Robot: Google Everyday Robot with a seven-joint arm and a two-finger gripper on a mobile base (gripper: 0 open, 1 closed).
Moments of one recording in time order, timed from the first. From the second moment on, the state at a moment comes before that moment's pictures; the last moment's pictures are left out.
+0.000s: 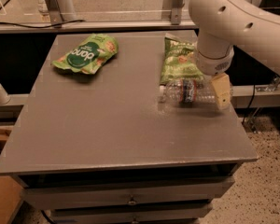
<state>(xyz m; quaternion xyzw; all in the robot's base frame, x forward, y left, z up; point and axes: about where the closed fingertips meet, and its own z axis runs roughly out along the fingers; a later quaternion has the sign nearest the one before) 0.599 -0.212 0.833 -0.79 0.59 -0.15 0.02</state>
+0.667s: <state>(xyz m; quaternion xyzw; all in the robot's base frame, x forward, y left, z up) 0.593 -0.212 0.851 -0.79 0.60 -0.16 0.05</state>
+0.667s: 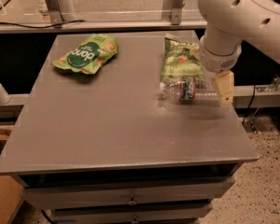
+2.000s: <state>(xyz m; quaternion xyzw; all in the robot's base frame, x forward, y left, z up) 0.536 -0.270 0.947 -0.70 0.67 -0.15 0.19</state>
